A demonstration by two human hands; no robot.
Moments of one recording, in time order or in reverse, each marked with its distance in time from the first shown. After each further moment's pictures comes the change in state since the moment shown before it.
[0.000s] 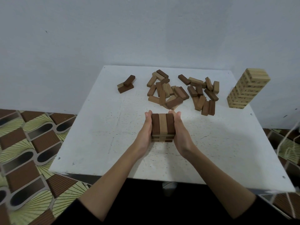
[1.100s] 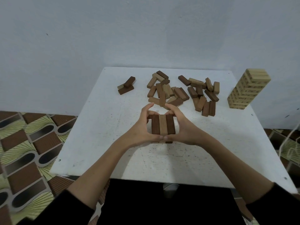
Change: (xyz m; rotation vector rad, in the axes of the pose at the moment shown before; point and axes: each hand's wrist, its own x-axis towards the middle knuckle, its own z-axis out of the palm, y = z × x) left_hand 0.021 0.006 -0.041 0.645 -0.111 0.235; right_hand 0.023 -0.022 -0.041 -0.781 -0.274 -0.270
